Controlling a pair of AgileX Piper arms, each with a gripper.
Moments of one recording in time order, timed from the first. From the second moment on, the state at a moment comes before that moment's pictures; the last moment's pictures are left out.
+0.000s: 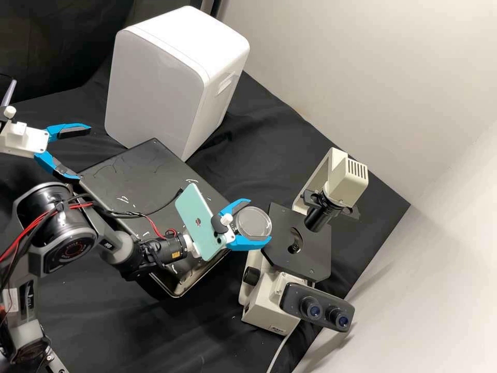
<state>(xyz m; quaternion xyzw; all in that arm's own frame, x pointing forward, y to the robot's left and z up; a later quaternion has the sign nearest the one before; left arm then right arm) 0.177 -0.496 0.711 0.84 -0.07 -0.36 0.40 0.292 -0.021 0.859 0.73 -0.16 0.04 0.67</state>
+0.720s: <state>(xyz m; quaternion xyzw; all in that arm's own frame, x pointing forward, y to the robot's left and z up) 0.177 -0.495 0.710 0.84 -0.07 -0.36 0.40 0.314 -0.037 0.873 0.71 -0.19 0.04 0.67</state>
